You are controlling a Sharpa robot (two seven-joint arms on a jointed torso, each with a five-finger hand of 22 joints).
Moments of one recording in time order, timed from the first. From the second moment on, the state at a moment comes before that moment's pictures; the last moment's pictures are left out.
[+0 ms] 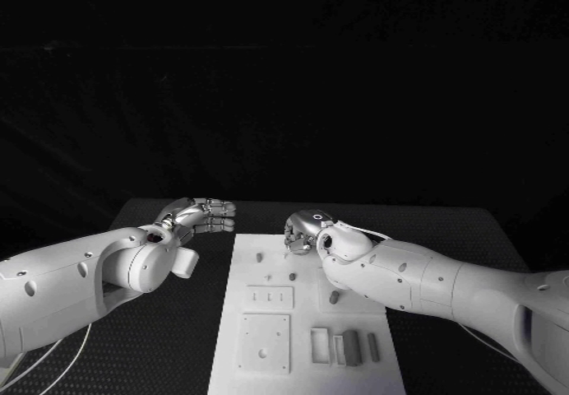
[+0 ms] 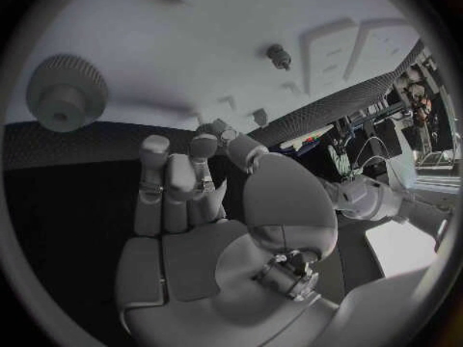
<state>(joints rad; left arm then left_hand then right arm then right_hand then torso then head) 1.33 -0.79 -0.15 1.36 -0.06 -0.28 0.21 1.06 -0.07 0.45 -0.28 0.06 0.65 0.18 0.34 0.44 0.91 0.19 0.09 0.09 0.81 0.19 0.23 0.63 0.03 0.75 0.09 0.14 0.74 1.20 -0.36 -0.12 0.96 -1.62 -0.39 -0.23 1.06 -0.05 0.65 -0.27 0.05 0.94 0.10 0.31 0.53 1.28 -0.01 0.72 1.06 1.28 -0.11 1.31 1.03 0.23 1.20 -0.05 0.94 1.31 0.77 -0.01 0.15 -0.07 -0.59</state>
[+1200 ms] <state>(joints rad) 1.33 -0.78 -0.15 1.36 -0.06 -0.28 0.21 1.06 -0.07 0.45 -0.28 0.06 0.65 0.18 0.34 0.44 0.91 0.19 0.09 0.09 0.81 0.19 0.23 0.63 0.03 0.75 0.09 0.14 0.74 1.19 -0.33 -0.12 0.93 -1.68 -0.39 -0.26 1.05 -0.05 0.66 -0.27 0.05 0.94 0.10 0.30 0.54 1.28 0.00 0.71 1.07 1.28 -0.11 1.31 1.03 0.23 1.20 -0.05 0.94 1.31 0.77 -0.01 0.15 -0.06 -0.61</state>
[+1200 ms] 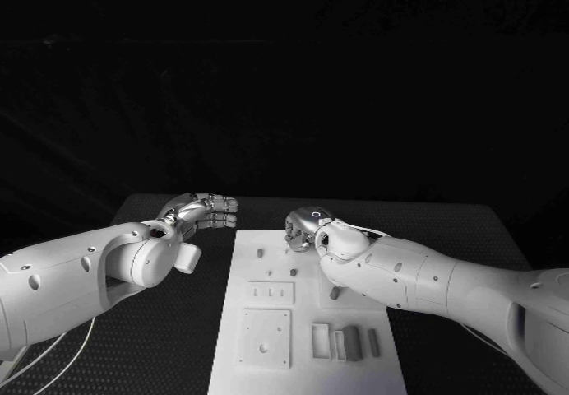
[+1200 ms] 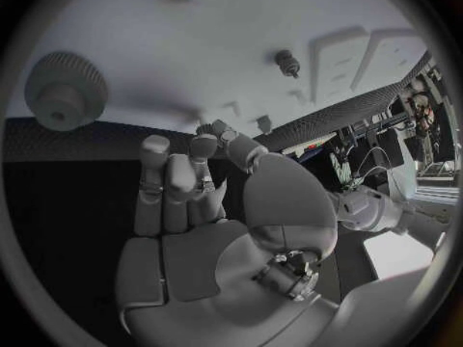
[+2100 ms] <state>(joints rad) 1.33 -0.78 -0.15 1.36 -0.06 -0.27 0.21 1.06 -0.07 0.45 -0.28 0.06 0.65 0.18 0.34 0.44 0.91 0.19 0.09 0.09 0.81 0.19 0.23 0.63 0.03 0.75 0.09 0.14 0.74 1.19 -0.33 -0.12 0.94 -1.68 -0.38 -0.26 1.05 -0.06 0.66 -0.27 0.05 0.94 0.11 0.30 0.54 1.29 -0.01 0.71 1.07 1.28 -0.11 1.31 1.03 0.23 1.20 -0.05 0.94 1.31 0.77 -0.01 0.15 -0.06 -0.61</state>
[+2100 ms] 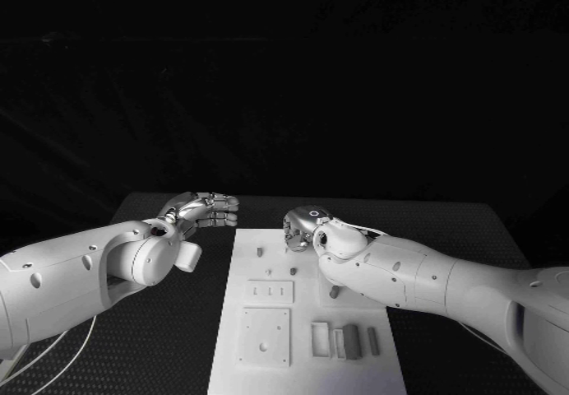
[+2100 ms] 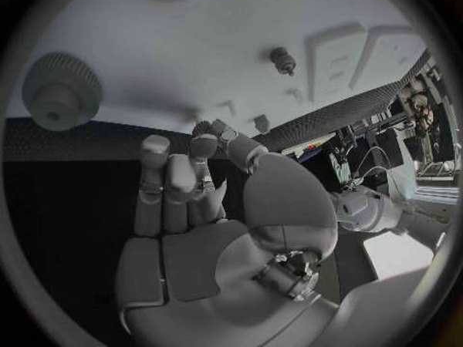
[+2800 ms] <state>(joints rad) 1.33 -0.78 -0.15 1.36 -0.06 -0.27 0.20 1.06 -0.07 0.45 -0.28 0.06 0.65 0.18 0.34 0.44 0.91 0.19 0.09 0.09 0.81 0.19 0.23 0.63 0.04 0.75 0.09 0.14 0.74 1.19 -0.33 -0.12 0.94 -1.68 -0.39 -0.26 1.05 -0.08 0.66 -0.27 0.05 0.92 0.11 0.28 0.53 1.29 0.00 0.70 1.07 1.28 -0.11 1.31 1.03 0.23 1.21 -0.05 0.94 1.31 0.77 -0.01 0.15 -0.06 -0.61</state>
